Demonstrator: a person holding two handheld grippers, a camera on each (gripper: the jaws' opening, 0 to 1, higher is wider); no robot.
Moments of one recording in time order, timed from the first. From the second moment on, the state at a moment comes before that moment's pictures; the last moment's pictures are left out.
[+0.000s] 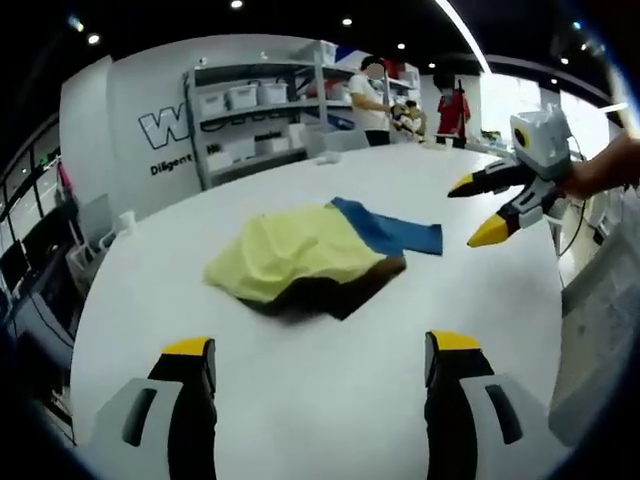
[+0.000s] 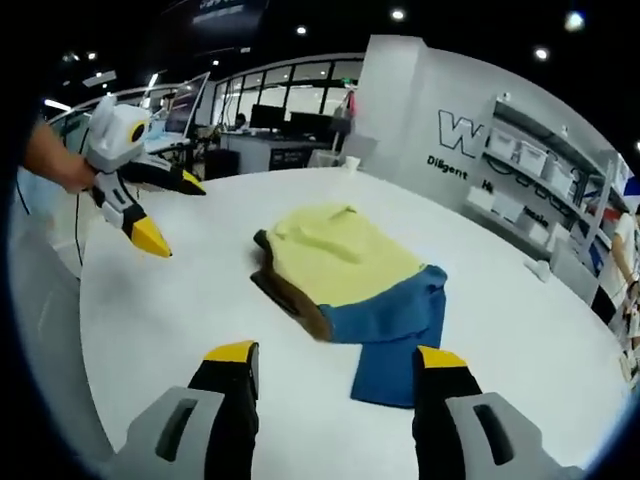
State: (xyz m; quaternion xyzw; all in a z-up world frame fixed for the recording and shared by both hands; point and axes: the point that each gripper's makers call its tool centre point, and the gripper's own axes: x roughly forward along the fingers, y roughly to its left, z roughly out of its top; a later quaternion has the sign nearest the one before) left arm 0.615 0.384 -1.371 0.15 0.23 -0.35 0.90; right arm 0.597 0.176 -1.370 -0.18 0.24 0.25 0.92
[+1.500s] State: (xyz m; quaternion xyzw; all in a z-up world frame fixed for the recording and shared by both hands) left arm 0.682 0.352 -1.397 0.27 0.22 -0.42 0.84; right arm 0.649 0.213 -1.429 -0.25 0.32 0.31 0.86
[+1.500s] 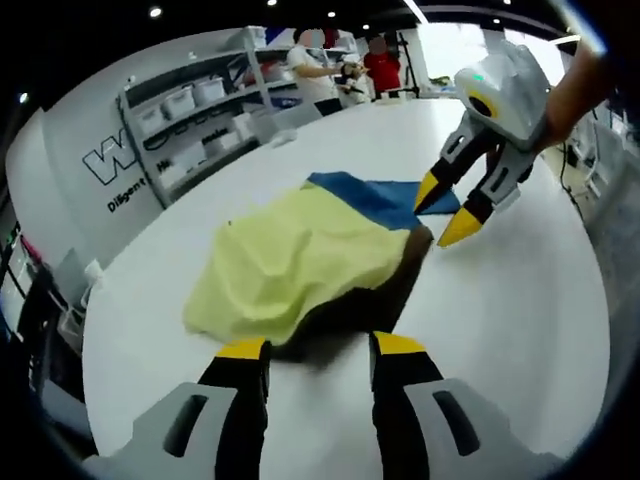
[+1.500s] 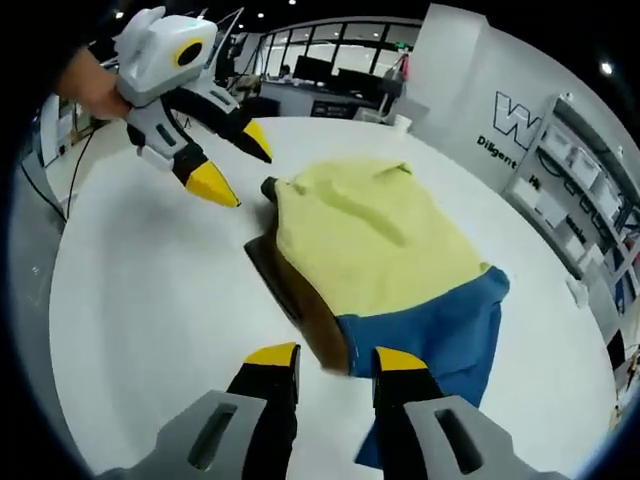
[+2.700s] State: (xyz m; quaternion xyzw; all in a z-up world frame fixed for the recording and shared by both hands) left arm 0.685 0.346 -1.419 0.33 0.25 -0.44 0.80; right arm 0.653 0.209 -1.433 -0.26 0.37 0.30 0.84
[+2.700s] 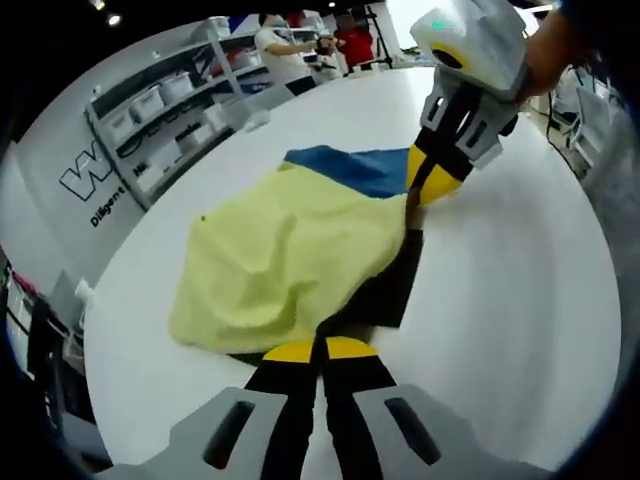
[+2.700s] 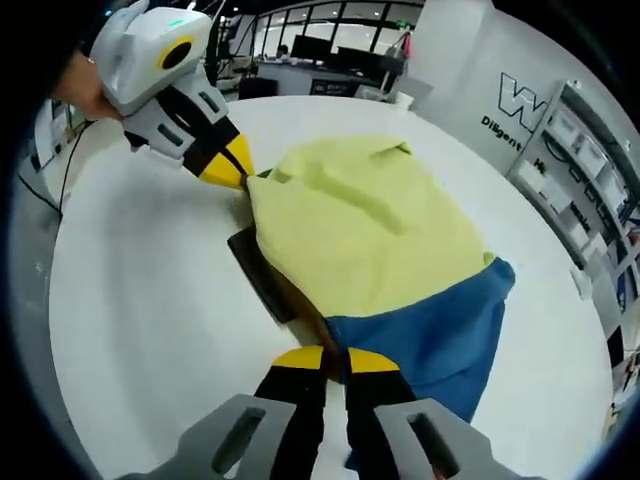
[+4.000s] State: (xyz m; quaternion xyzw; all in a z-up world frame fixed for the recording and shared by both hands) left arm 0.632 0.360 -1.398 0.34 0.27 -0.46 0.77; right arm 0.600 0.215 -1.401 -0.23 0.39 0.33 0.83
